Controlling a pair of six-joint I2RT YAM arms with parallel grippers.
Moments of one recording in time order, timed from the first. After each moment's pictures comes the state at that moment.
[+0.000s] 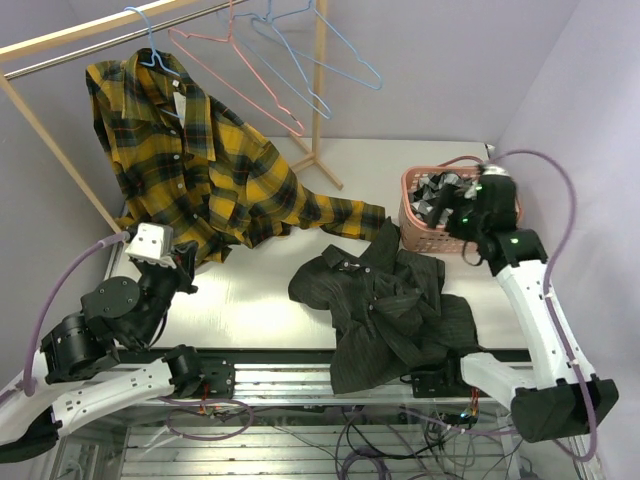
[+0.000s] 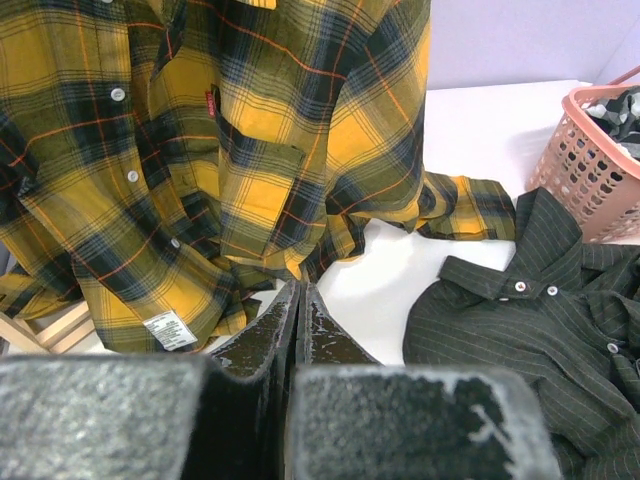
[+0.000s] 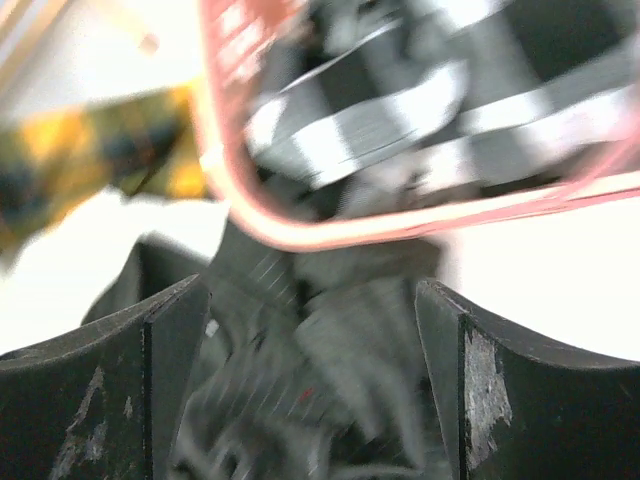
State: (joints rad) left arm -1.09 0.41 0.98 -0.67 -0.85 -0.15; right arm 0.22 1.05 1.09 -0.71 0.08 0.35
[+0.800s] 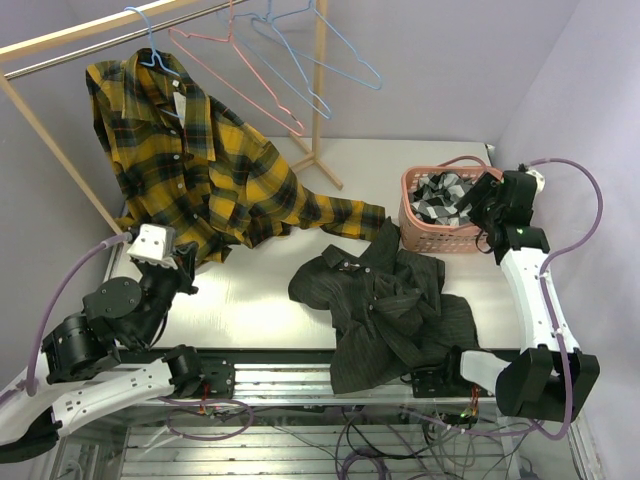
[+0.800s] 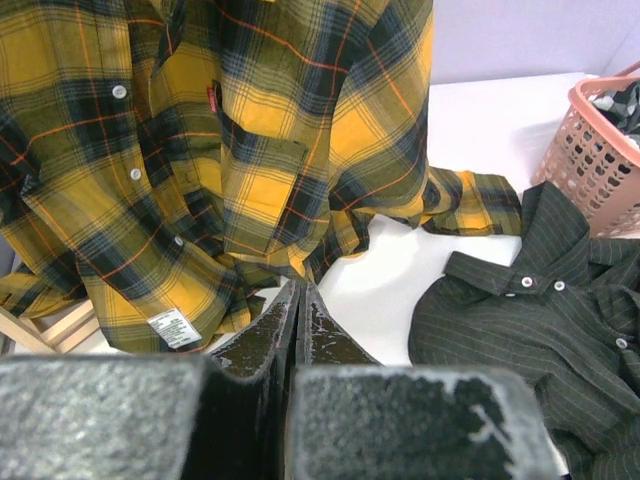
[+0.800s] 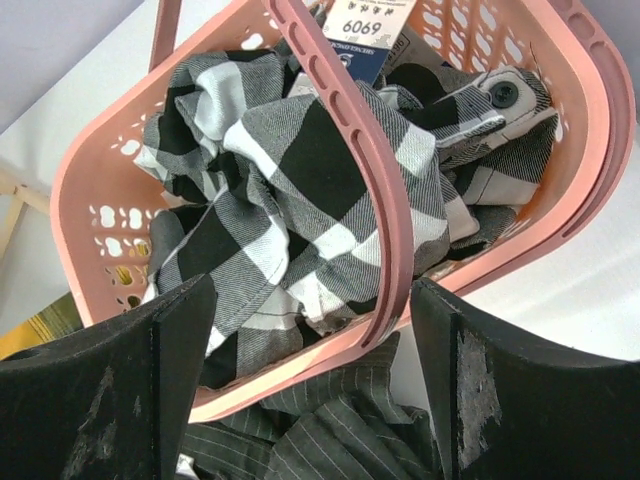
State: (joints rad) left arm -1.09 0.40 0.98 -0.68 -0.85 -0.15; right arm -0.12 1.14 1.01 -0.44 0.14 0.48
